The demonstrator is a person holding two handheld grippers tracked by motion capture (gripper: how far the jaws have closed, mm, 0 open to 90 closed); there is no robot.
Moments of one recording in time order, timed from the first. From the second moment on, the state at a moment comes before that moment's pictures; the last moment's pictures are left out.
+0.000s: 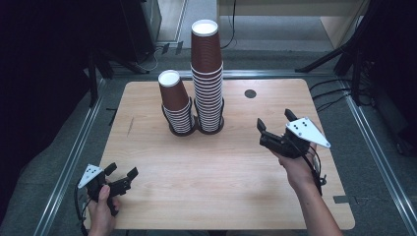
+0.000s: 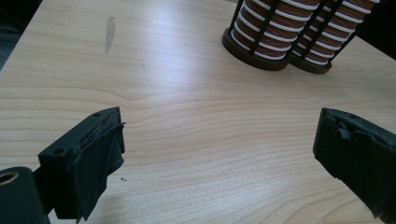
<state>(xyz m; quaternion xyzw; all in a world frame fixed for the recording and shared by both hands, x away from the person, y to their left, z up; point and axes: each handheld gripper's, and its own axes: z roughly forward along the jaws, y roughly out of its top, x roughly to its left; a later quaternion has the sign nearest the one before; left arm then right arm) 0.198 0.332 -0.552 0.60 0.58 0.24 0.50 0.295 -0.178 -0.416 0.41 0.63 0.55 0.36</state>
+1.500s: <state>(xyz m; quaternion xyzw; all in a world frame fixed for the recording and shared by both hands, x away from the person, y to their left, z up) 0.198 0.330 -0.551 0.61 0.57 0.23 0.49 0.353 -0.076 -0.366 0.39 0.64 0.57 0.33</state>
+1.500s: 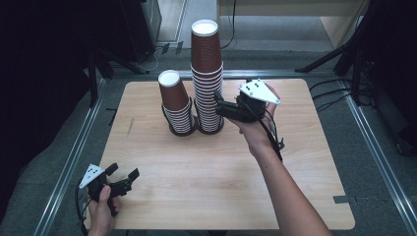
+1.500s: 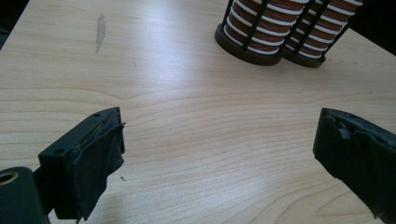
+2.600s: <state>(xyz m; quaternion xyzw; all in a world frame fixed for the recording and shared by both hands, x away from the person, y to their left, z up) 0.197 0.329 -0.550 0.62 0.57 0.23 0.49 0.383 -0.016 -0.340 0.40 0.64 0.57 0.34</state>
